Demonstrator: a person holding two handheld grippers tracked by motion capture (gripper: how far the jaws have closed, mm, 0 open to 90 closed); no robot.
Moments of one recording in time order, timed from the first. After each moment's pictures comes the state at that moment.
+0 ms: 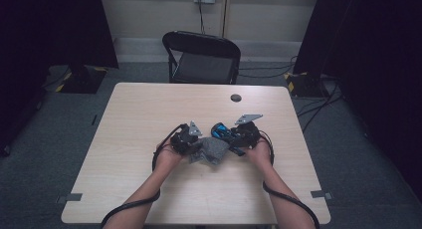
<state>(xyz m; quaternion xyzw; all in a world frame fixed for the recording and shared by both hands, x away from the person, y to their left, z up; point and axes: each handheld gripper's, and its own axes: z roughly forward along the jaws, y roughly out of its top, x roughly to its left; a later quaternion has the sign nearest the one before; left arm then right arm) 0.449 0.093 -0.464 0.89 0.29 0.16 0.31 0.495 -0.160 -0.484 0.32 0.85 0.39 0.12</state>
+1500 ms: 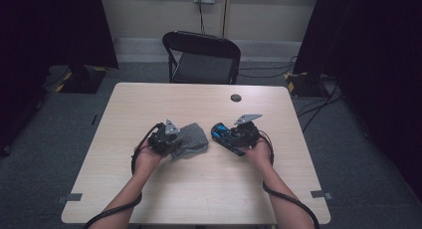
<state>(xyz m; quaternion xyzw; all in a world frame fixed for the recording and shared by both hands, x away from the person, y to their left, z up) 0.432 0.151 -0.451 0.87 0.34 0.20 0.32 0.495 -0.159 -0.483 0.32 0.86 0.39 0.13</state>
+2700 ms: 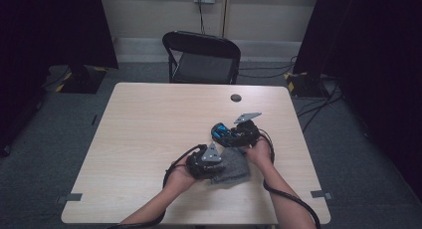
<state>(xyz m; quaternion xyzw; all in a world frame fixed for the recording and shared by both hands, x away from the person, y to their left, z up) 0.371 0.039 -0.447 0.90 0.16 0.09 0.39 0.498 -0.158 -0.480 0.32 0.86 0.38 0.11</state>
